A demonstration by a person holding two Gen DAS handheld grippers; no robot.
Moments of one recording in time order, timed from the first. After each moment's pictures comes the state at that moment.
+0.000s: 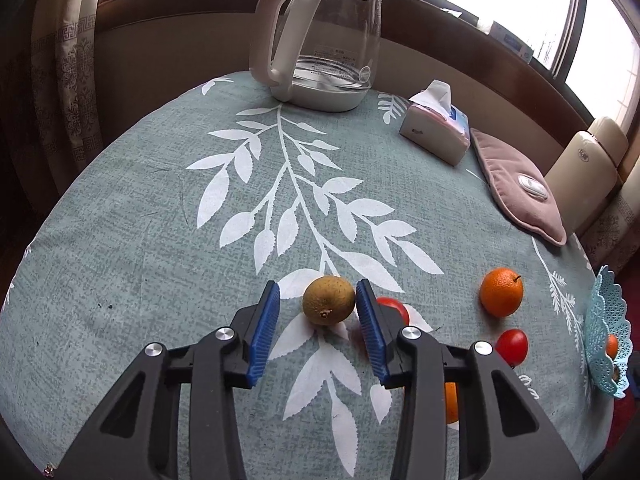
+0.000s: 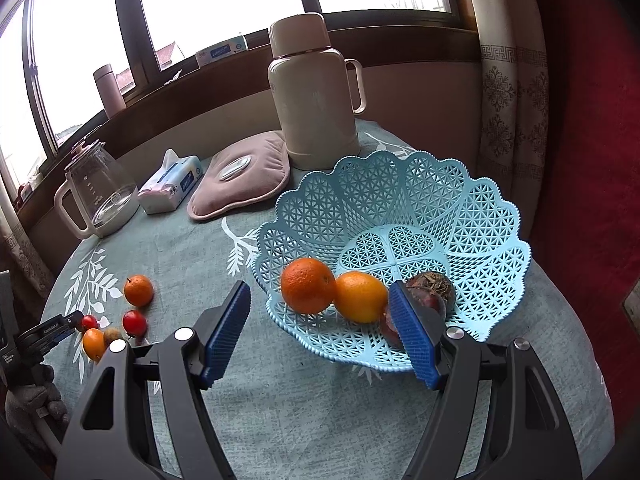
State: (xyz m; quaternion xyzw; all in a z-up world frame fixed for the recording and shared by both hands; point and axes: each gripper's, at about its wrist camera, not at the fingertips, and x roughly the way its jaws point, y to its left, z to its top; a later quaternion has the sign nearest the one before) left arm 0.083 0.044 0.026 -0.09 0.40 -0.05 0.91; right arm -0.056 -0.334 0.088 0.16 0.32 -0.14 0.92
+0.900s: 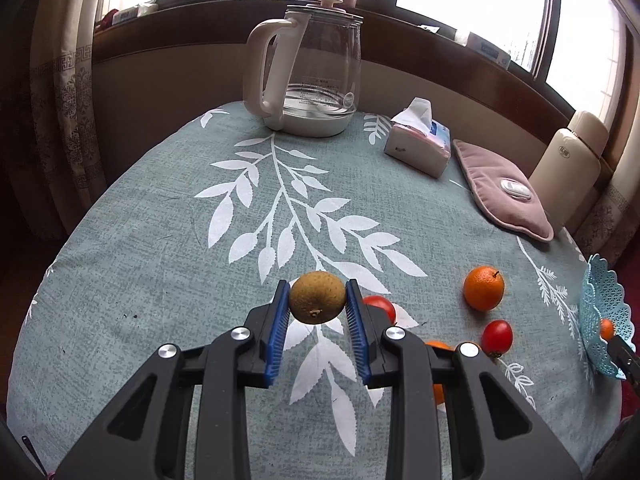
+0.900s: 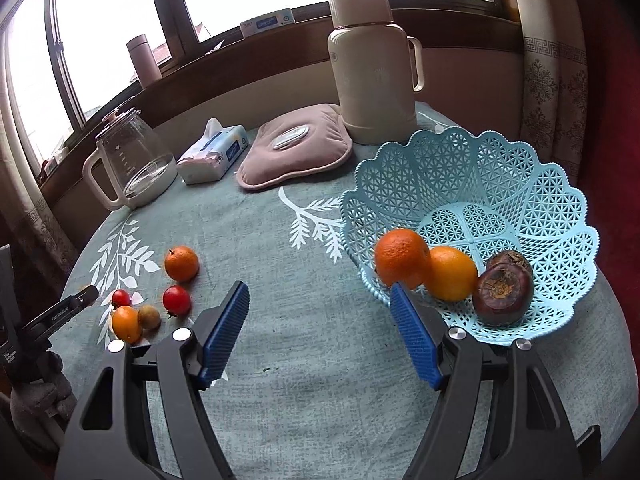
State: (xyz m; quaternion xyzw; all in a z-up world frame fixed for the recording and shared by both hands) left arm 0.064 0.043 0.045 -0.07 0.36 -0.06 0.93; right arm -0.028 -0.275 0.087 0.15 0.35 -0.06 0.92
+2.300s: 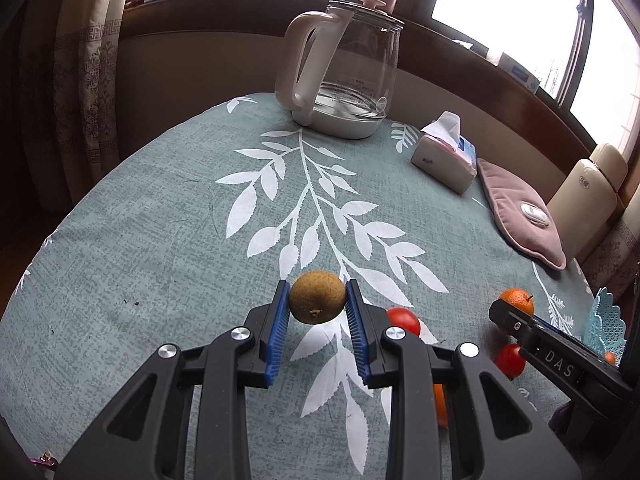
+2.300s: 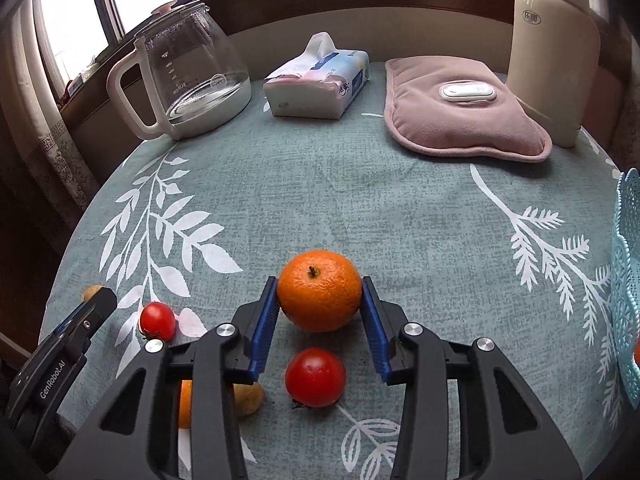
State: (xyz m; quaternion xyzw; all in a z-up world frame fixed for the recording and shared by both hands) left arm 0.071 0.057 0.031 -0.12 0.36 -0.03 0.93; right arm 0.102 -0.161 0.047 0.10 0.43 0.03 0.90
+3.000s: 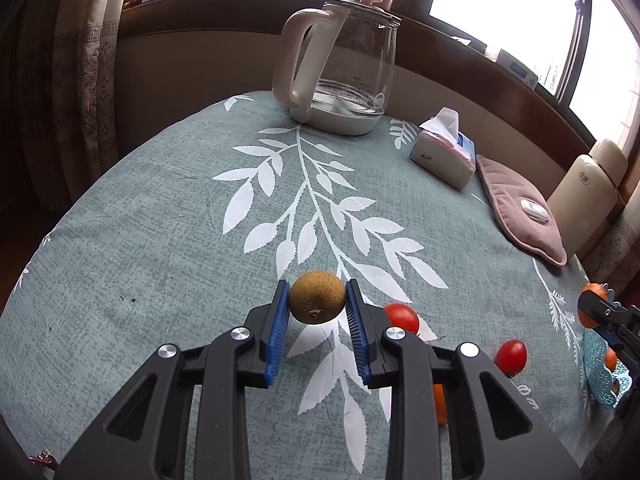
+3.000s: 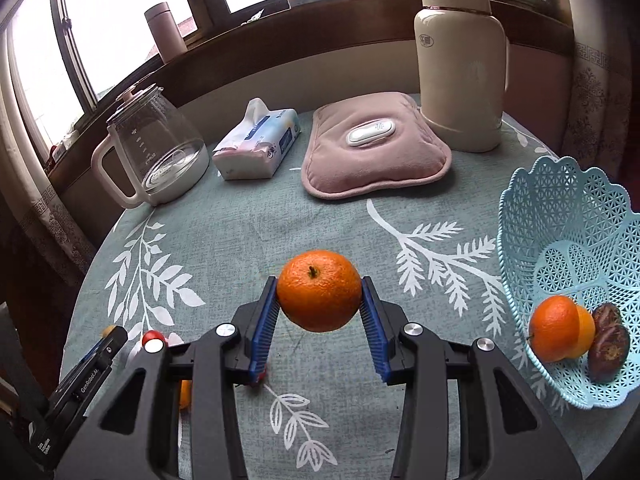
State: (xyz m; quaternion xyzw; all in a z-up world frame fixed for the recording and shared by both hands) left arm 0.071 0.054 0.028 -0.12 0.36 -0.03 0.93; right arm 0.057 -0.236 0.089 0.16 0.38 -0.04 0.91
